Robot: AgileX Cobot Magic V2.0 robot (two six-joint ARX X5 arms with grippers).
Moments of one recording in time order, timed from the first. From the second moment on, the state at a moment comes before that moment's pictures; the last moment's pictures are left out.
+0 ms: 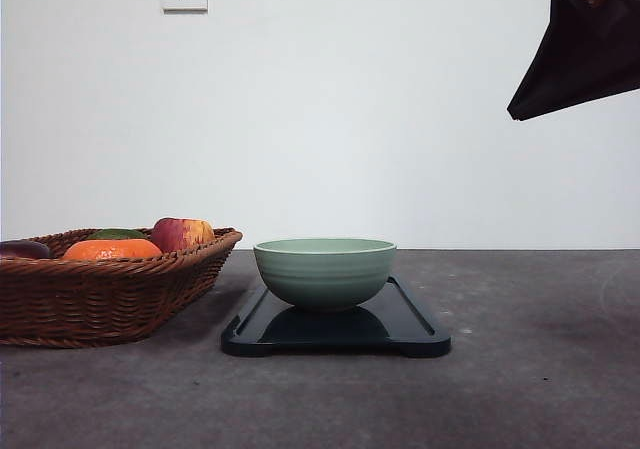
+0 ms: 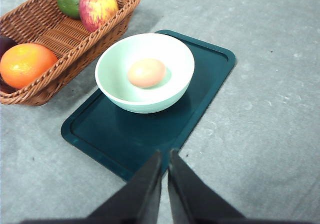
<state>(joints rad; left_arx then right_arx) 0.03 0.00 0.03 -0.15 0.08 -0.09 0.53 0.84 0.60 -0.26 -0.10 0.09</state>
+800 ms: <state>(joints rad) 0.03 0.00 0.03 -0.15 0.08 -0.09 0.31 0.53 0.44 -0.22 -0.07 -0.05</state>
